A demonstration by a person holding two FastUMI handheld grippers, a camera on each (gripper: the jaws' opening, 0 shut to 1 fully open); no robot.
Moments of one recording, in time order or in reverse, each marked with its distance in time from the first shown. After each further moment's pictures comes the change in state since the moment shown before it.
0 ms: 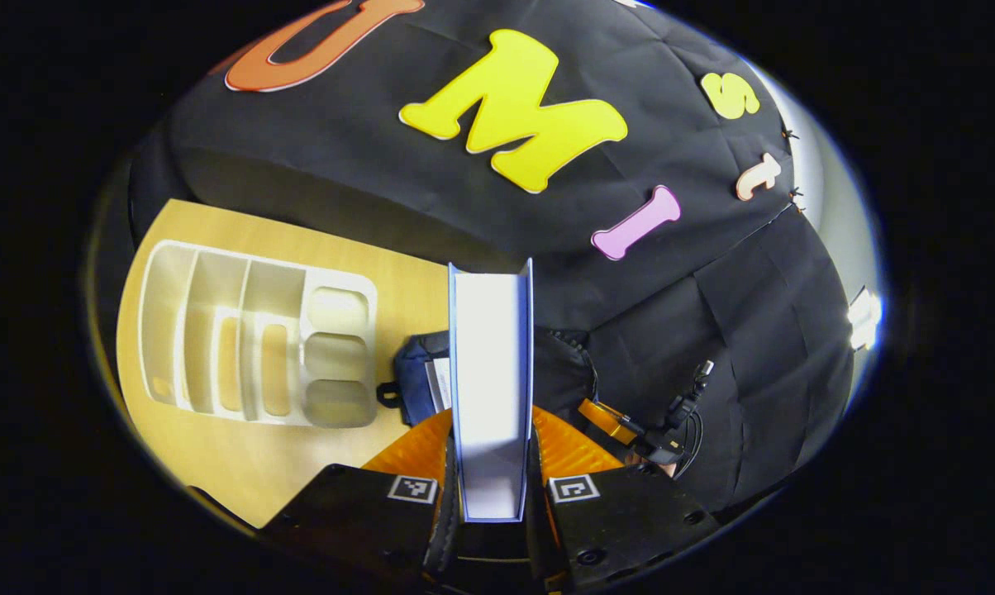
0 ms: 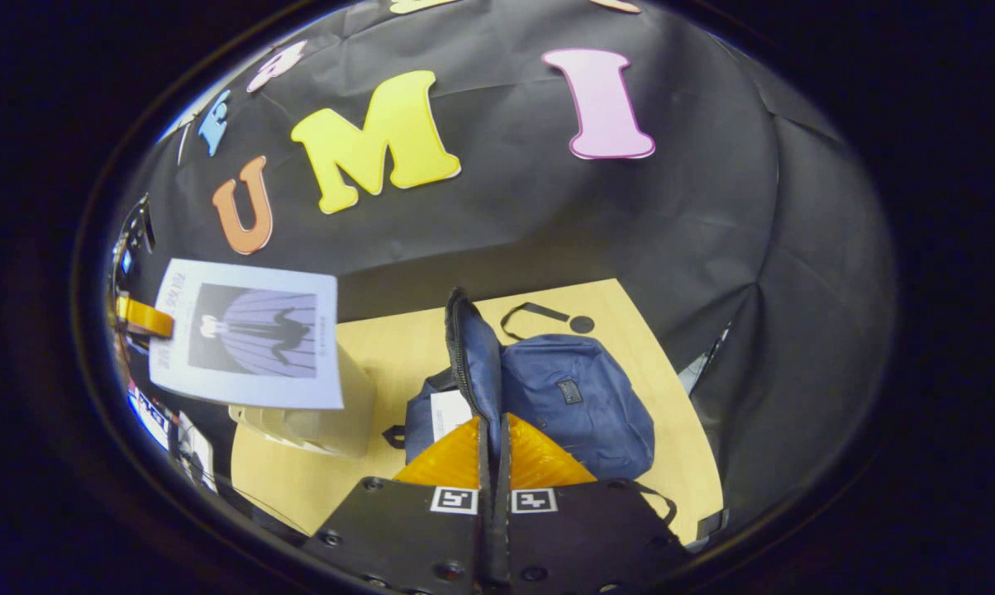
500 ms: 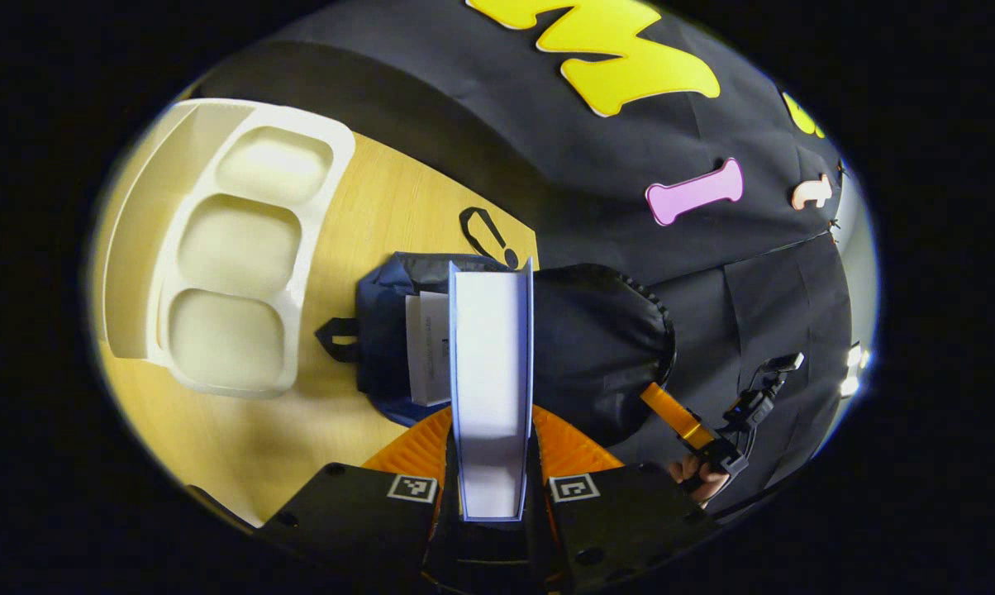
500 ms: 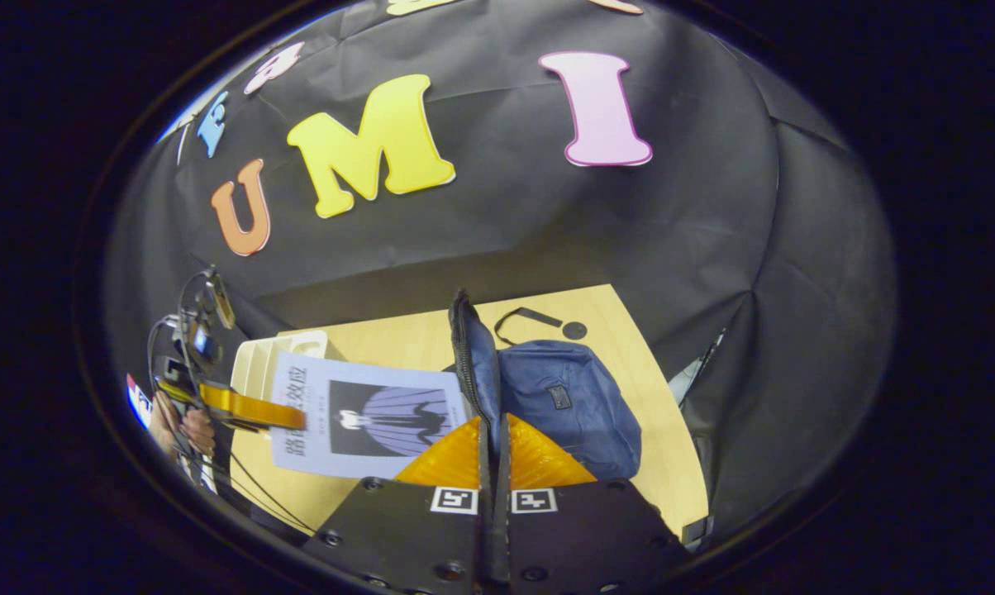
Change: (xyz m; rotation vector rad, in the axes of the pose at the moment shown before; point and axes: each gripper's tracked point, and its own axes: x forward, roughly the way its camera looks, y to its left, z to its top) left arm 0.148 0.022 -0.077 -0.184 0.151 -0.063; right arm -0.009 -0.008 0.020 -0.027 0.002 -0.006
